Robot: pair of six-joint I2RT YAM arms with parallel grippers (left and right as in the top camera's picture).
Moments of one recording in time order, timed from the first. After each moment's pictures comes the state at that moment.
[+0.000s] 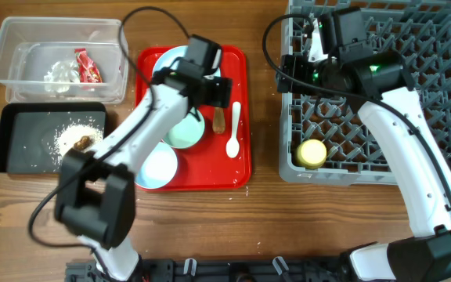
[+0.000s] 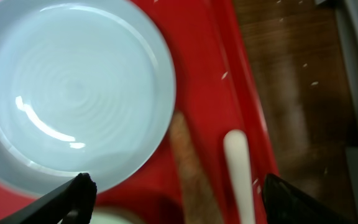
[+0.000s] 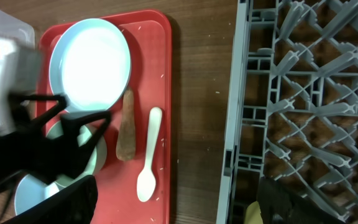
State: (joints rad) left arm -0.46 1.89 1.45 -0.60 -0.04 -0.20; right arm 0.29 1.60 1.60 -1.01 -0.12 0.36
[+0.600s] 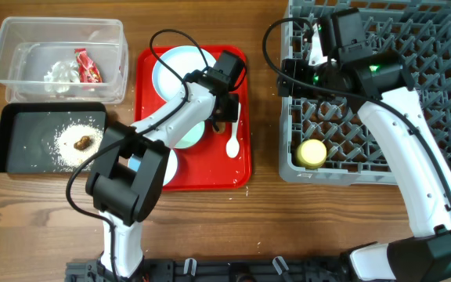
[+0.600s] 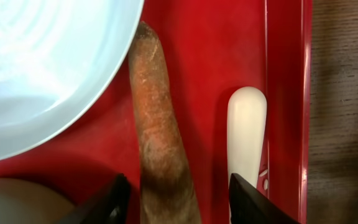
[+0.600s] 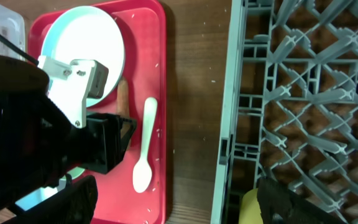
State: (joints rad) left arm -0.53 2.07 1.49 -0.72 -0.05 -0.43; right arm 0.29 1.60 1.60 -1.06 -0.12 0.35
